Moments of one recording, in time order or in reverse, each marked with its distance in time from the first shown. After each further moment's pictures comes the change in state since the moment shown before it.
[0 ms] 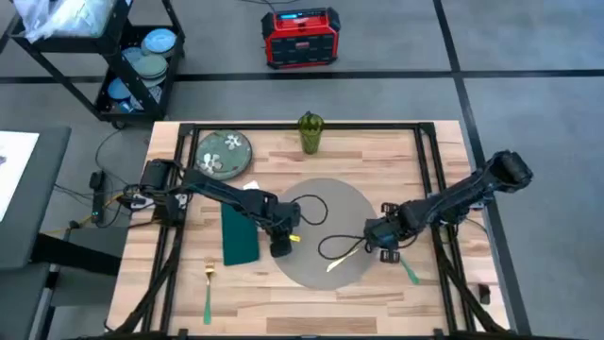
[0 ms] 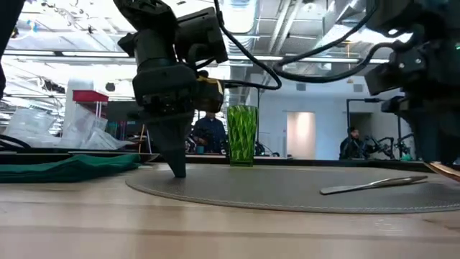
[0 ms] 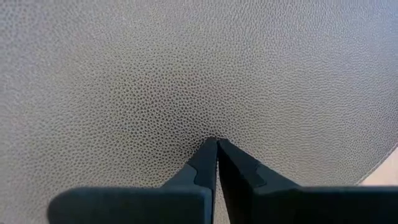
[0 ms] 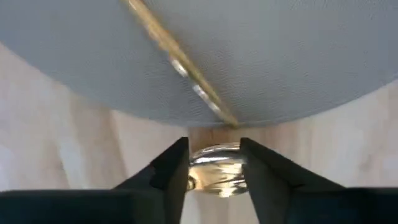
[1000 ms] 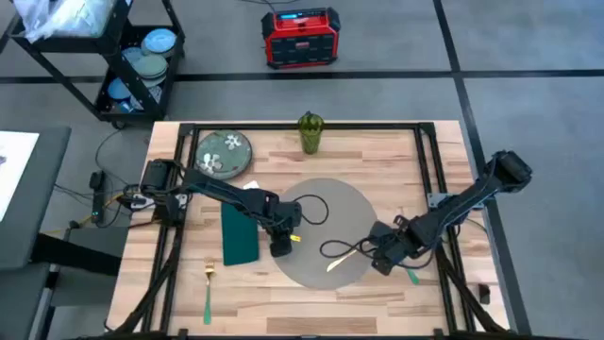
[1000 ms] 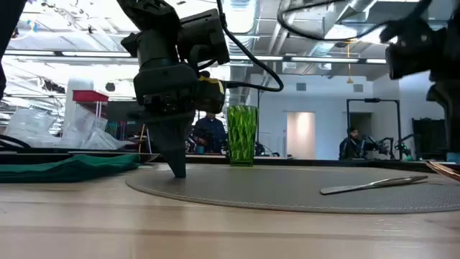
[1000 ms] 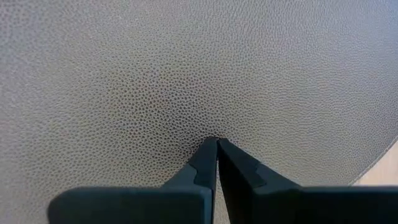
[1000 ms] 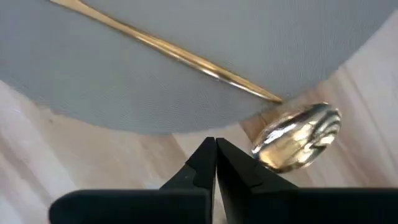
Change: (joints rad) left arm 0.000 -0.002 0.004 -0.043 0.020 0.011; right arm 0.233 0.000 0.025 0.034 0.082 0.678
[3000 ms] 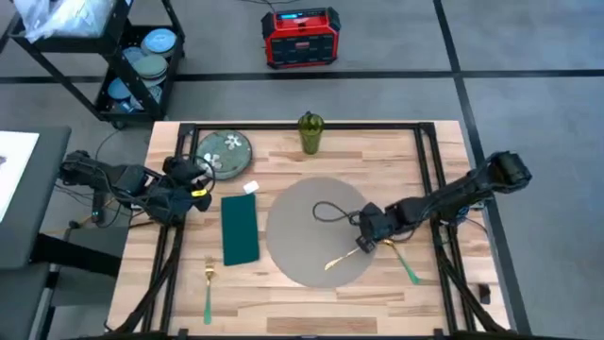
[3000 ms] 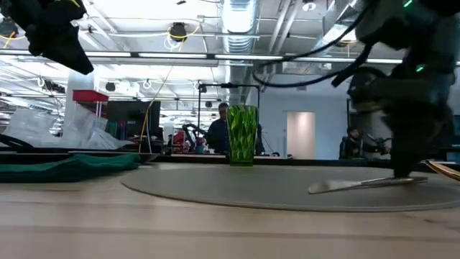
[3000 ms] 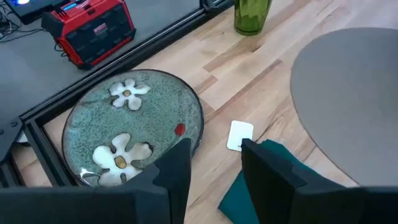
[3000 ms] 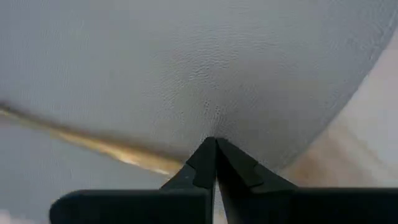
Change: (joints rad) left arm -0.252 -1.271 -0.342 -0.765 -0.977 -0.629; right arm -0.223 0.010 -0.114 0.246 -0.046 0.027
